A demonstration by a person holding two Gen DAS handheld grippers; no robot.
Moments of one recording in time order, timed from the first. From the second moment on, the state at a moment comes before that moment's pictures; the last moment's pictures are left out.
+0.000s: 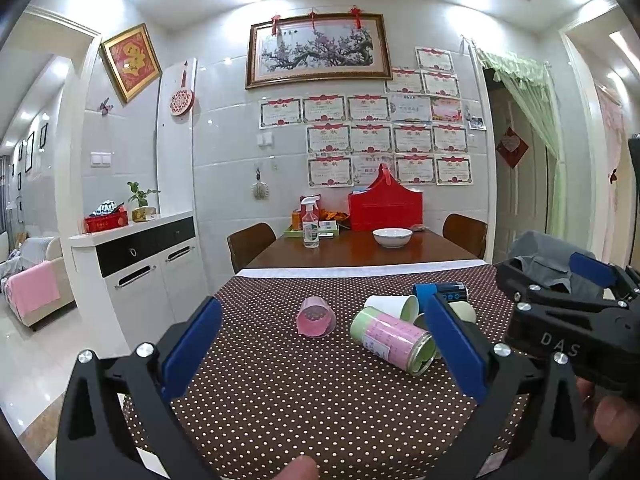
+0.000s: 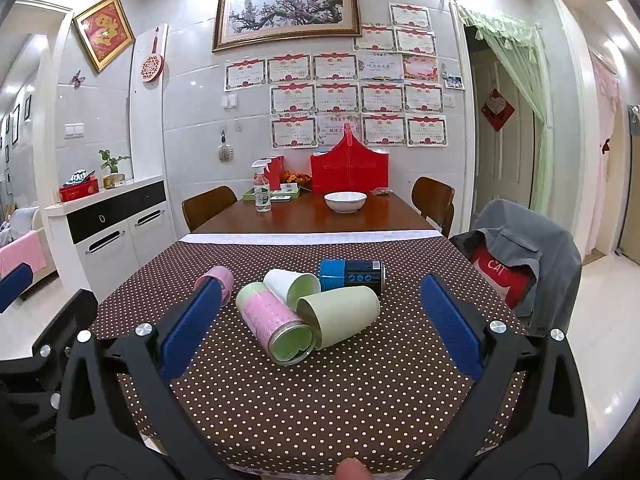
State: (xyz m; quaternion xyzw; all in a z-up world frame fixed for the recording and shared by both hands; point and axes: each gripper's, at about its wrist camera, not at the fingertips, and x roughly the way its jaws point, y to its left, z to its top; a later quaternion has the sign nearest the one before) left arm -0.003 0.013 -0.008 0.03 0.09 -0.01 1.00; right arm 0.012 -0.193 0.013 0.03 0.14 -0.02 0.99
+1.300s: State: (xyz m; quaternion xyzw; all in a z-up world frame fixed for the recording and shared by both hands) left arm 0.010 0.006 0.002 0.03 0.10 -0.01 0.99; right arm 0.026 -0.206 0.020 0.03 0.12 -0.02 0.99
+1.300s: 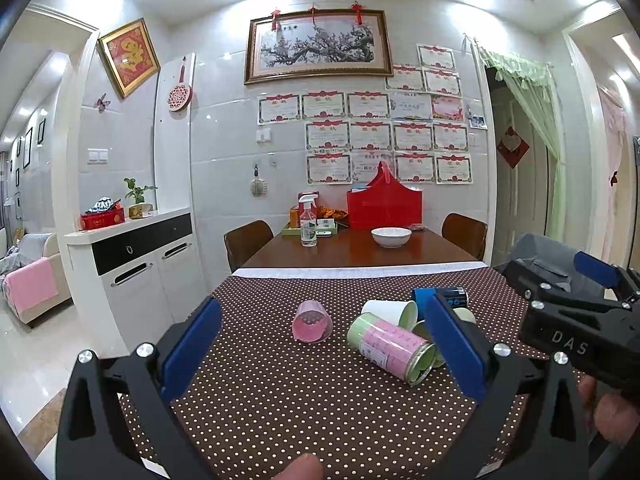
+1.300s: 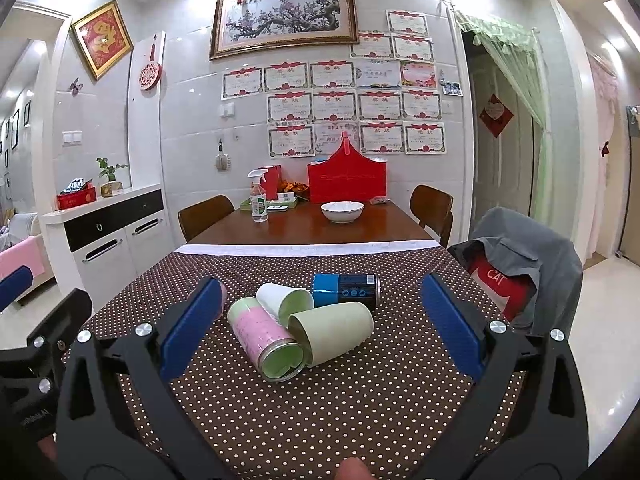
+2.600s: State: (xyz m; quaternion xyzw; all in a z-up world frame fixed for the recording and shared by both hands) left arm 0.166 -0.041 0.007 0.09 0.21 -0.09 0.97; right arm 0.143 -0.263 -0.008 0.05 0.23 -0.04 0.97
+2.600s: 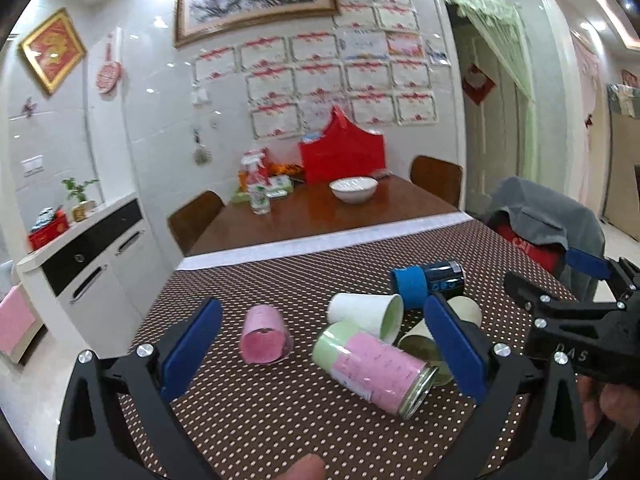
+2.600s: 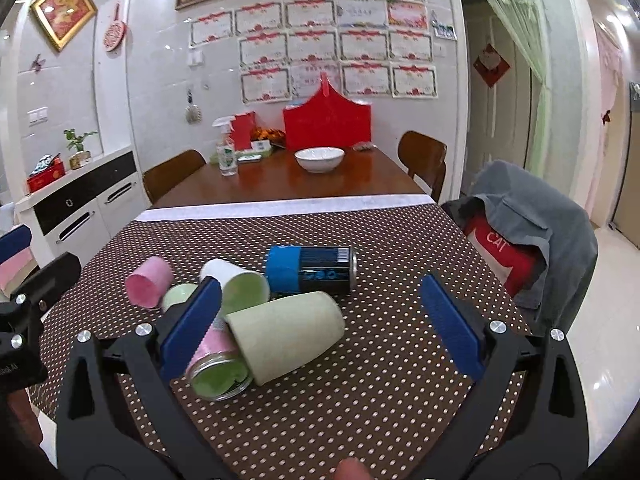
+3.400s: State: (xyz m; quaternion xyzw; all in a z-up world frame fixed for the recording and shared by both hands) left arm 0.359 -0.176 -0.060 0.33 0.38 -0.32 0.80; right arm 0.244 -0.341 -0.061 0.10 0.33 -0.09 0.93
